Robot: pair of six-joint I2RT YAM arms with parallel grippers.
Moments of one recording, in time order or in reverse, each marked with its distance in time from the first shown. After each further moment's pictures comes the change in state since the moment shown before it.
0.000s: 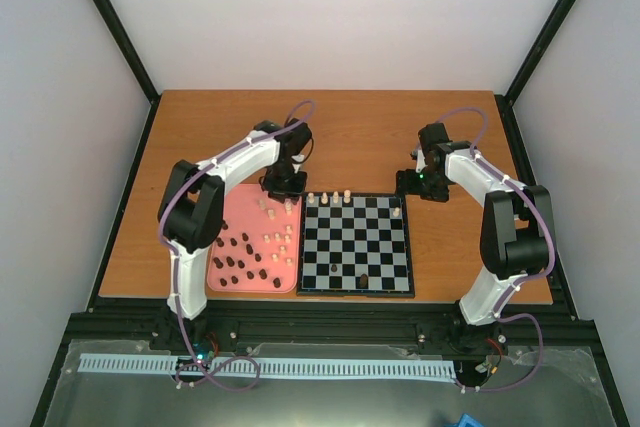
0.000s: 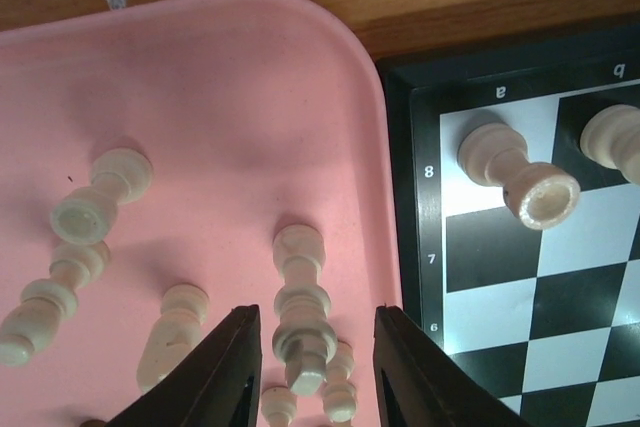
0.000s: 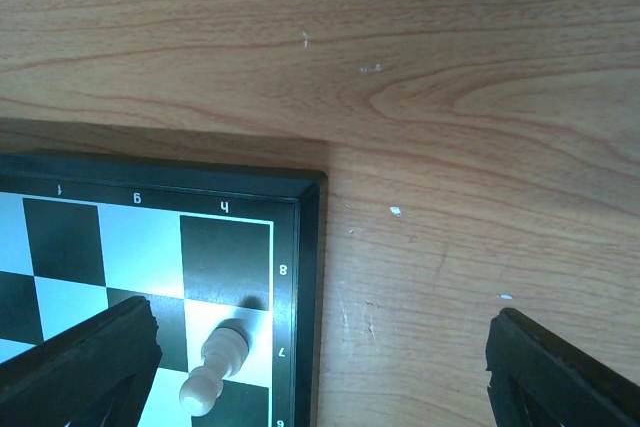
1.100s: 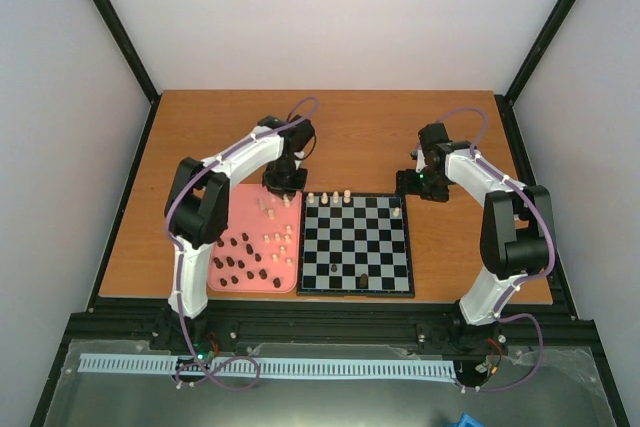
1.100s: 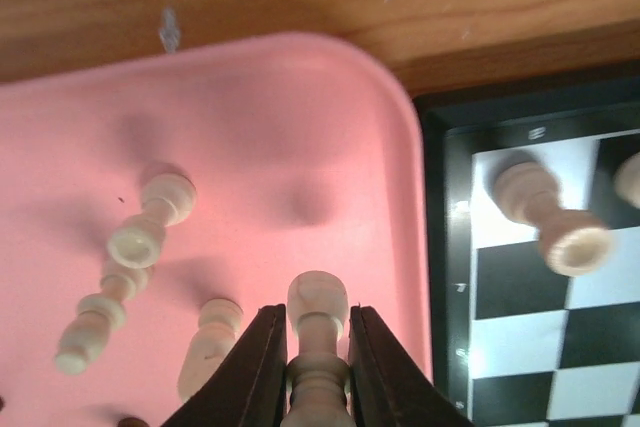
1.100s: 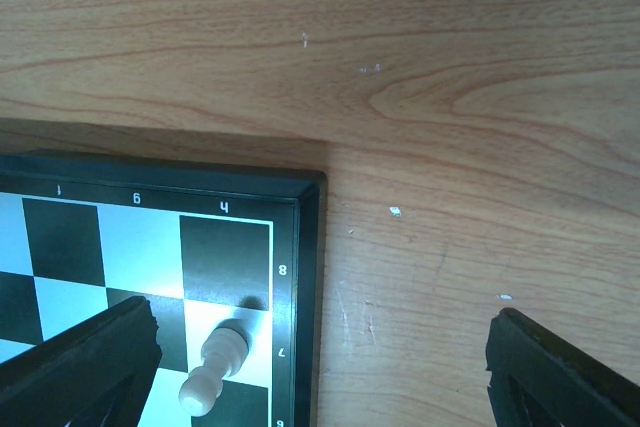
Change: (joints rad) left arm 0.000 0.058 0.055 -0.039 -0.071 0.002; right arm 0.000 0.000 0.000 0.000 0.001 0.000
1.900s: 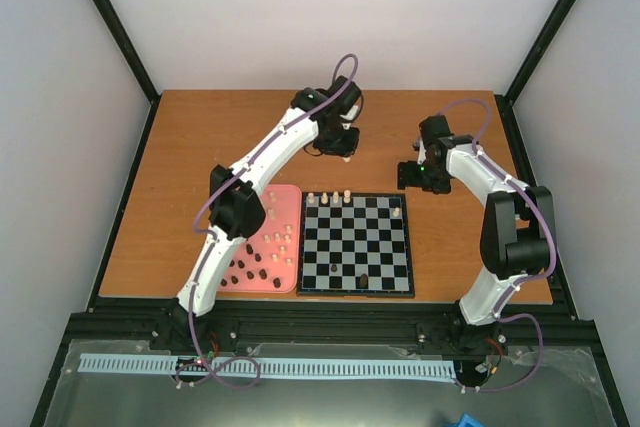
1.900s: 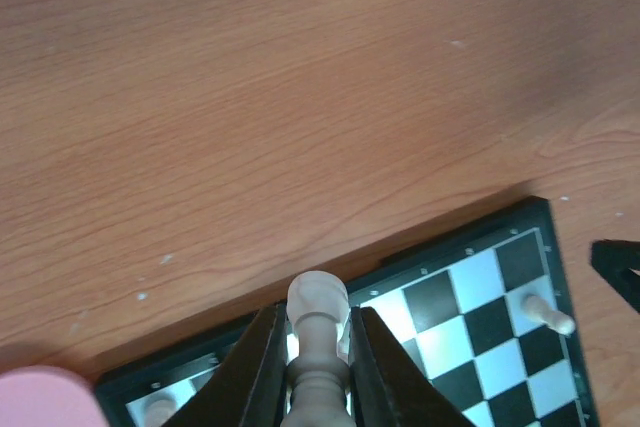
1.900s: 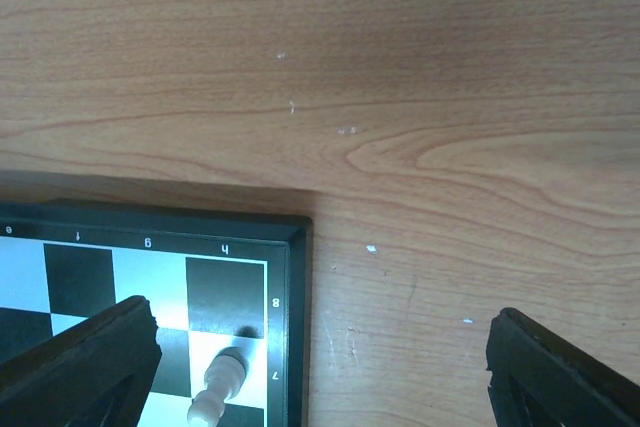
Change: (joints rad) left arm -0.128 0.309 0.817 -0.086 0.071 -0.021; right arm 0.000 -0.001 0.054 -0.008 0.042 0.008
